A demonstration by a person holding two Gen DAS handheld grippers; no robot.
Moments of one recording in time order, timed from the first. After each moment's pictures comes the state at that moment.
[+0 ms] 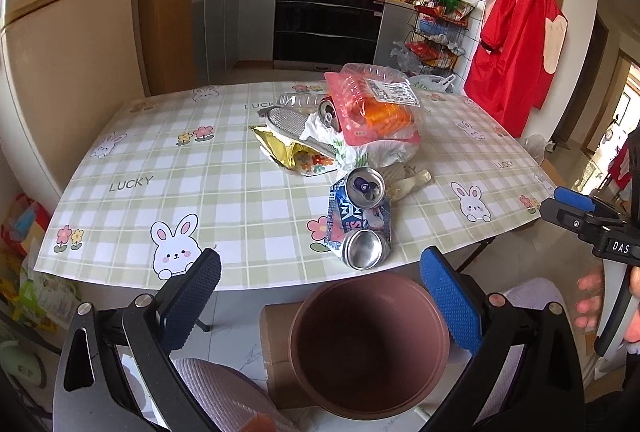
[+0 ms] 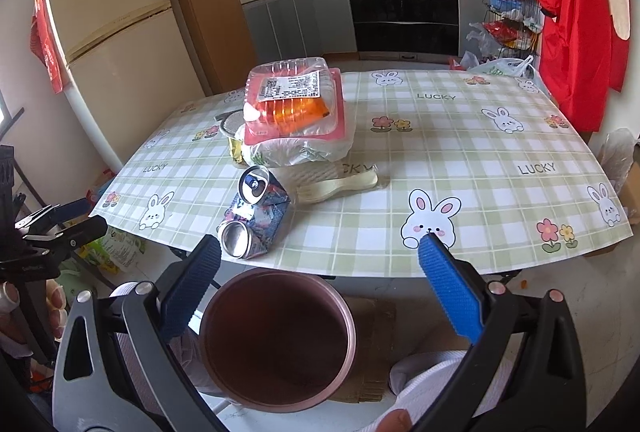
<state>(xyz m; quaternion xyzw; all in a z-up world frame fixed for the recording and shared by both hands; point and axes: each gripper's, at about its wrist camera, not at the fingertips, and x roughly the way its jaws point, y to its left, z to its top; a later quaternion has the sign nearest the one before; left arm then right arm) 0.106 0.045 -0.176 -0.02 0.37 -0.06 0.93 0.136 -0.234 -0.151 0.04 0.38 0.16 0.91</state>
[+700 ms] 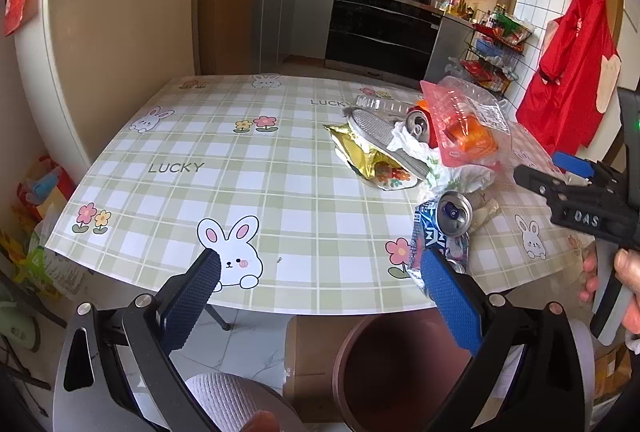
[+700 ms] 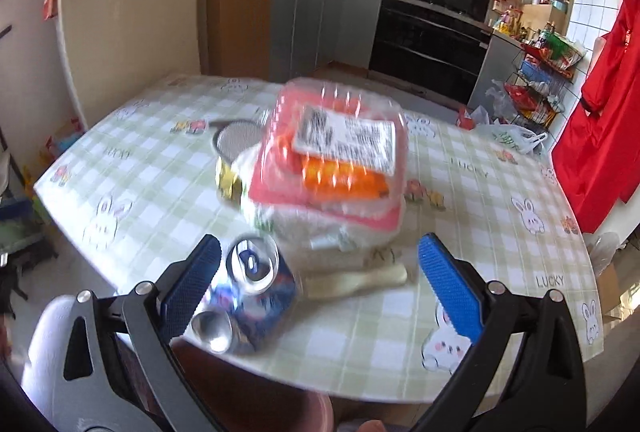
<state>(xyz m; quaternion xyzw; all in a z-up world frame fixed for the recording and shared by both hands) 0.138 0.110 -0.198 -0.08 0.37 0.02 0.92 0.249 -0.116 -0.160 -0.10 0.35 0.14 0.92</state>
